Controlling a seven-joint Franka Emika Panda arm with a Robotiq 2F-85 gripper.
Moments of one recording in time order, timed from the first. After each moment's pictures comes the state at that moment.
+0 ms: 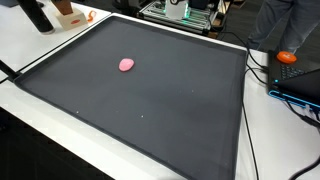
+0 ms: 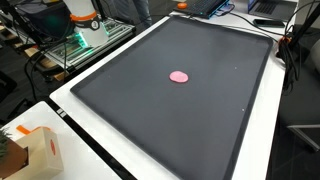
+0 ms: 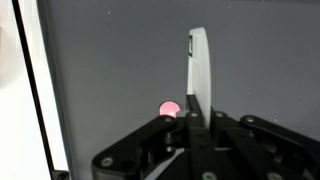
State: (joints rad) arm 0.00 -0.54 0.00 -2.41 -0.04 1.90 -0.05
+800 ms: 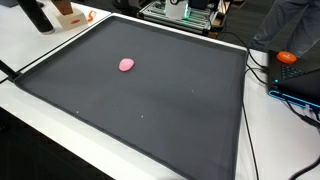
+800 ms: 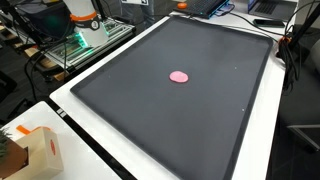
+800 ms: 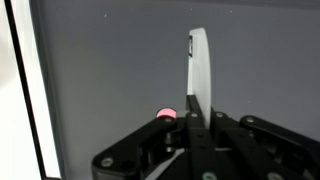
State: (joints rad) arm 0.00 -0.54 0.01 -2.47 -0.04 1.96 -0.04
